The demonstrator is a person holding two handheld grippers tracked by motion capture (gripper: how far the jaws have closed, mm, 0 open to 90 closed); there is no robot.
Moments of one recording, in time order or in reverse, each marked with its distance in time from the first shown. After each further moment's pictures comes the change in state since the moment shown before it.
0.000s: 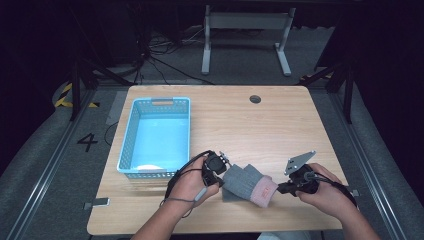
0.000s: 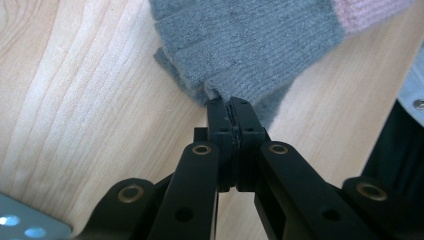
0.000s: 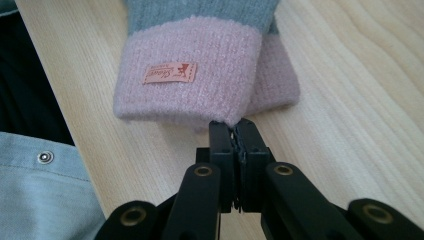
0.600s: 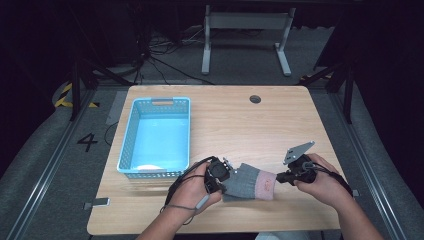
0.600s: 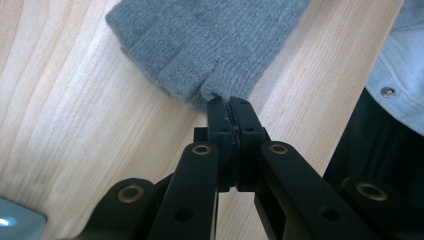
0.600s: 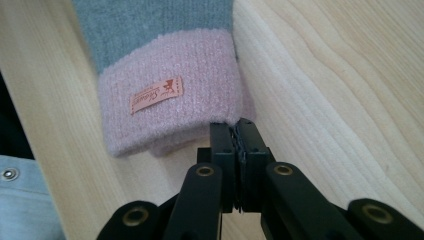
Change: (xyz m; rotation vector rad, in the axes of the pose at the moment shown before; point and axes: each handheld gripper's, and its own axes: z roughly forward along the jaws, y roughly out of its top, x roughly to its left) left arm -0.019 -0.001 0.000 0.027 -0.008 0.030; right arm -0.021 0.013 0.001 -0.022 -0.036 0.001
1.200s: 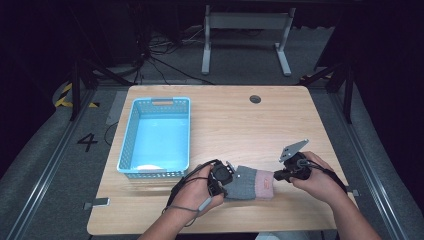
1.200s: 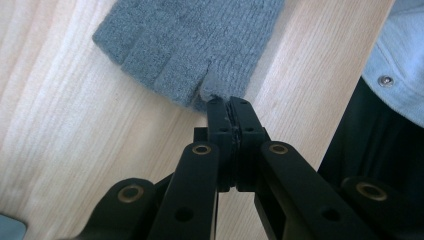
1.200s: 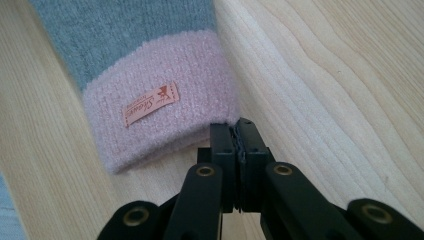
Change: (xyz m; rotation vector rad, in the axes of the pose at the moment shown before) left arm -0.004 0.002 0.010 0.054 -0.018 0.018; right arm -0.010 0.003 0.016 0.018 -0.006 0.007
